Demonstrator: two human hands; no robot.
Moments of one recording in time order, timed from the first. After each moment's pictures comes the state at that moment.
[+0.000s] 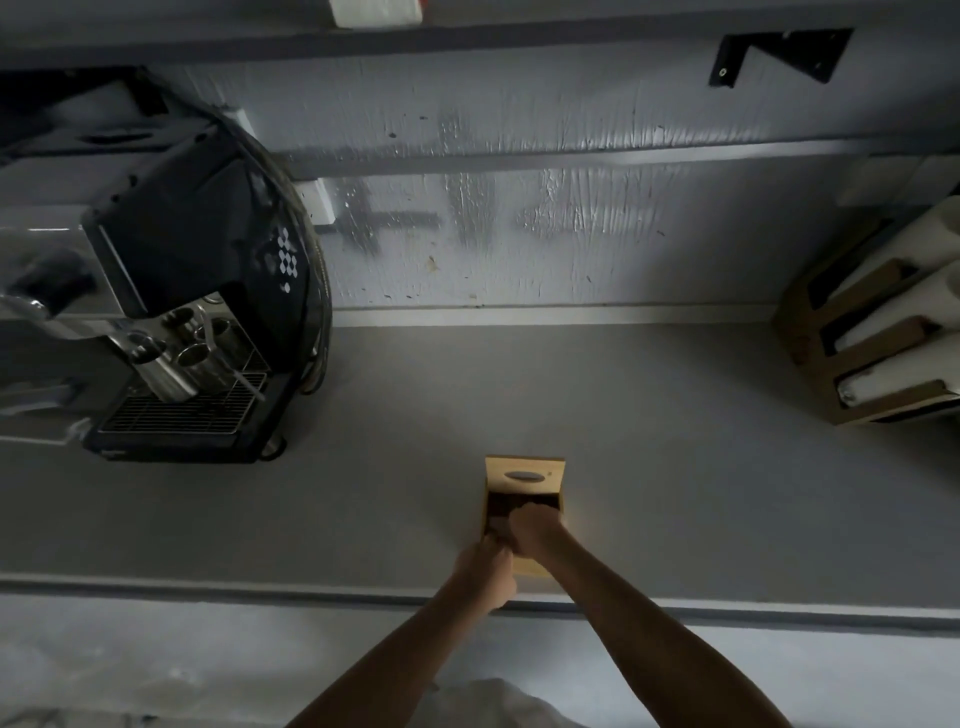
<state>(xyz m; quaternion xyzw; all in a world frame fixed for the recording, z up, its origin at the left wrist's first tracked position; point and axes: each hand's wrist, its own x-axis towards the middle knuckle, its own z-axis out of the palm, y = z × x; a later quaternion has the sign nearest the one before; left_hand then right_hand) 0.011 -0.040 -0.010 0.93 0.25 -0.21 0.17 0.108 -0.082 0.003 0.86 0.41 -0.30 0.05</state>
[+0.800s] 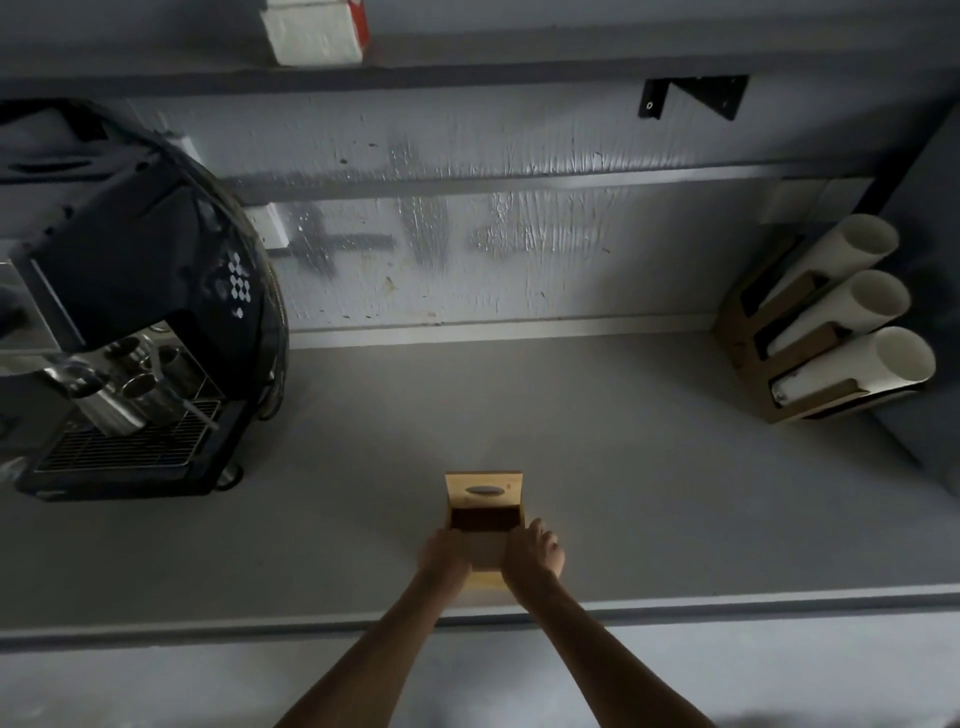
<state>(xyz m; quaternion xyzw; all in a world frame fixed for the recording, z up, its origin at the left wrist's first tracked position) 0.033 -0.021 -0.017 0.87 0.39 -0.10 0.28 0.107 -0.120 -0.029 0.95 0.21 -0.20 -0.05</state>
